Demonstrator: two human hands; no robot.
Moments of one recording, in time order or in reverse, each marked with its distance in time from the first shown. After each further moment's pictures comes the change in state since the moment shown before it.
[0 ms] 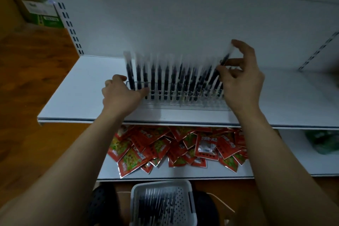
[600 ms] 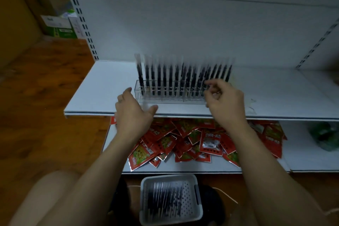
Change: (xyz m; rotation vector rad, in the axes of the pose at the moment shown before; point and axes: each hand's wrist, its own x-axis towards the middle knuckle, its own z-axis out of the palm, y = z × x) left_hand -0.071 -0.019 -0.001 0.100 0.070 0.108; right_hand -0.060 -0.014 -0.010 -0.182 -0.282 0.104
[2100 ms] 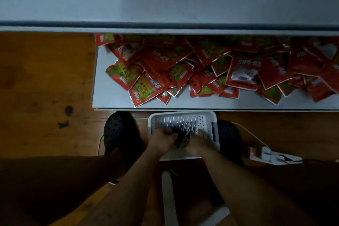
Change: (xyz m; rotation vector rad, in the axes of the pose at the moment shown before) left_hand -0.113 -0.219 0.200 -0.033 -0.798 -0.678; right_hand -0.232 0.228 0.237 -0.533 -1.329 0.748
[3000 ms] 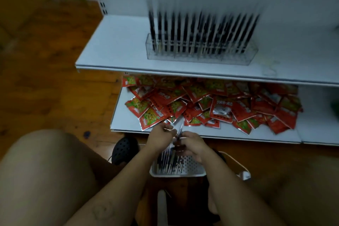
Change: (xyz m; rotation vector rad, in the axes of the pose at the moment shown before) left_hand -0.132 0.066 -0.045 -0.248 0.169 0.352; right_hand -0.160 -0.029 -0.069 1.144 0.036 -0.391
